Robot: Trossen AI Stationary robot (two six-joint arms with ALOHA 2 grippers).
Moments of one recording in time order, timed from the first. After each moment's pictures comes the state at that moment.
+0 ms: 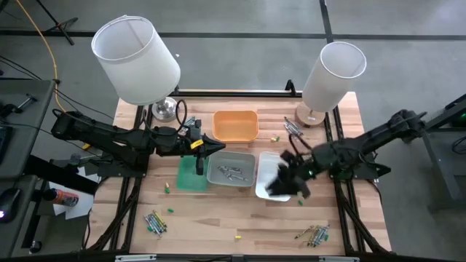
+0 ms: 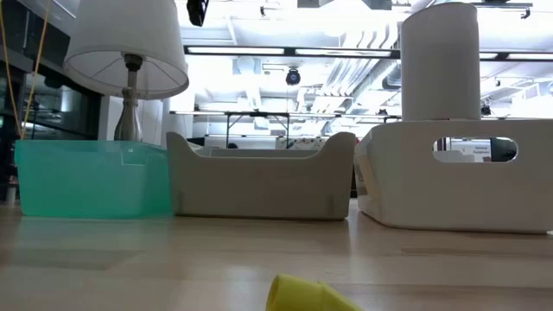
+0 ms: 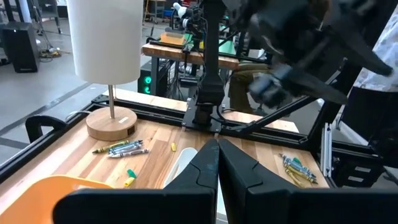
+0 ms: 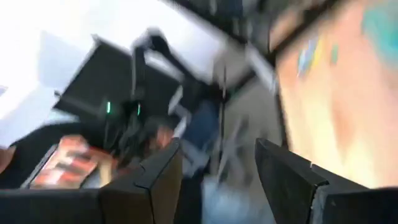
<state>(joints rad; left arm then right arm) -0.17 1.16 0.82 0.23 -0.27 -0.18 0.44 1.12 0.88 0.09 -0.12 1.05</state>
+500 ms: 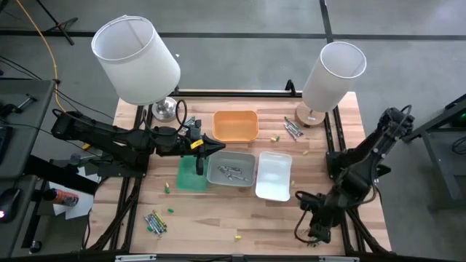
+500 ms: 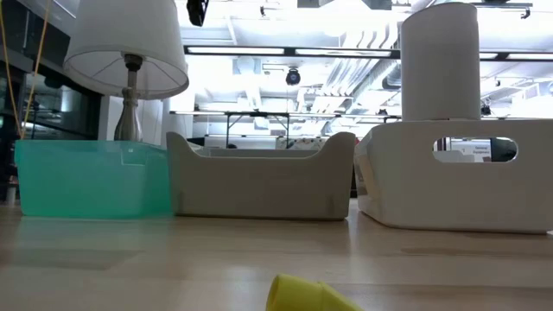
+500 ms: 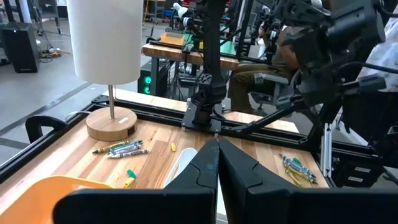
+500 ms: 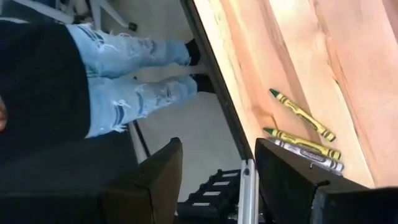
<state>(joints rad) -0.17 1.16 0.82 0.23 -0.27 -0.18 0.86 1.29 1.07 -0.69 -0.12 1.36</state>
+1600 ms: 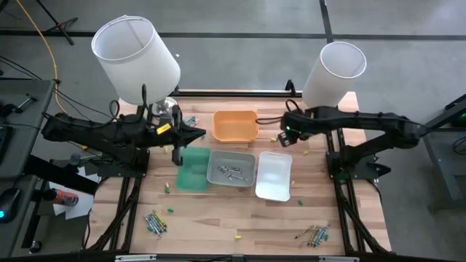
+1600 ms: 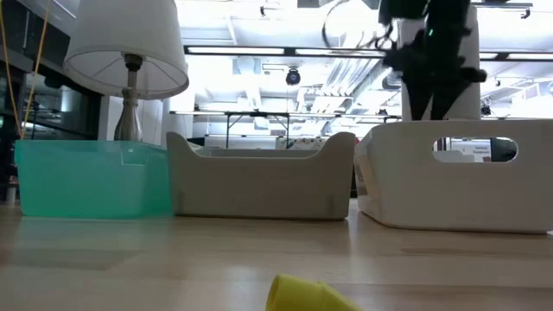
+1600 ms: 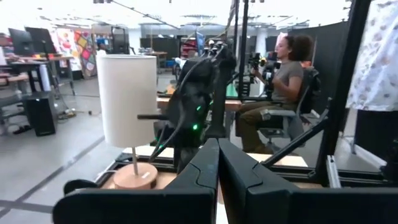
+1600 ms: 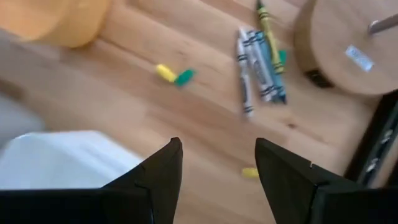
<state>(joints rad) -0.15 0.90 0.83 0.16 -0.29 0.01 -0.22 1.30 1.07 -1.15 0.23 0.88</state>
